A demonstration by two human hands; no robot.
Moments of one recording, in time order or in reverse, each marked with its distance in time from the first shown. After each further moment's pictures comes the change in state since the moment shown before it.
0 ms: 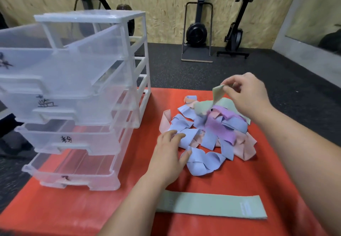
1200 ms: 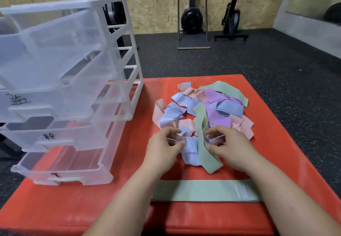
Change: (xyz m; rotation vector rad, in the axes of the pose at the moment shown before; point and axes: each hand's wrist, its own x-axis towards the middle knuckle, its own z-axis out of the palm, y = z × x) left_hand -0.001 0.020 0.009 -0.459 -0.013 -0.334; right_hand -0.161 0.037 0.052 0.325 -0.423 0.240
